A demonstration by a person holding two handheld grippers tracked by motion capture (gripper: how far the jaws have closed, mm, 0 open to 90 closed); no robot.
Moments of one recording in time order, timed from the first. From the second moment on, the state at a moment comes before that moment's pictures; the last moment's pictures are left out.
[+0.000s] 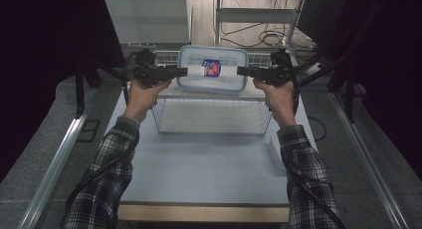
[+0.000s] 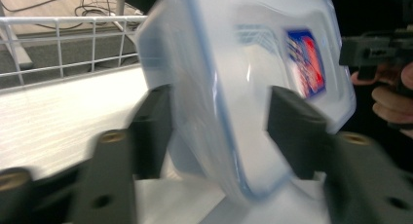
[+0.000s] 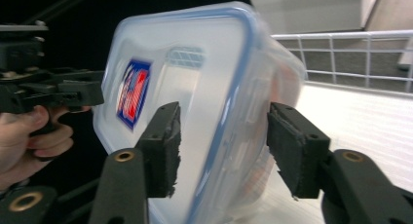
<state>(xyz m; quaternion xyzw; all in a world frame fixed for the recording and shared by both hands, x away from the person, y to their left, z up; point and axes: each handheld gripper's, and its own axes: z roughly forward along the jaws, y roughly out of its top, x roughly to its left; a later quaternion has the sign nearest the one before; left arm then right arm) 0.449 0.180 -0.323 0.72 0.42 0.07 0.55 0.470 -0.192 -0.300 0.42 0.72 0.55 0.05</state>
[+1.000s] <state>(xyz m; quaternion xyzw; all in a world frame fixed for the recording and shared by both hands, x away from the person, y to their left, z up) 0.449 0.181 -0.324 0.72 0.42 0.10 0.55 0.459 -0.185 -0.301 0.45 0.73 0.51 0.10</state>
